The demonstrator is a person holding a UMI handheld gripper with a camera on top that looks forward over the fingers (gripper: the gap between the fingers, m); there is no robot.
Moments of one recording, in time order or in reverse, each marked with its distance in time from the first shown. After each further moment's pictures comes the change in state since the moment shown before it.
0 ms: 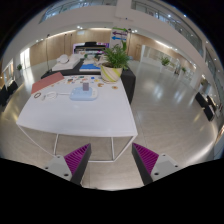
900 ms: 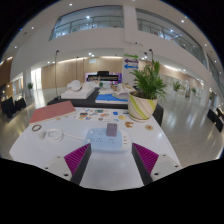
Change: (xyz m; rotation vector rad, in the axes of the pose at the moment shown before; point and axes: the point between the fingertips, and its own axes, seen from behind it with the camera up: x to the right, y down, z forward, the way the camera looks) arm -0.154 -0.191 0.215 0.372 -0.140 0.006
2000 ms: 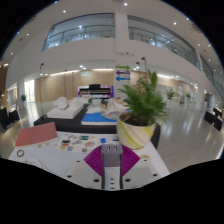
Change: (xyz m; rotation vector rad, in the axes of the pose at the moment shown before) arm 0.058 -0.111 0.119 0.140 0.068 0.048
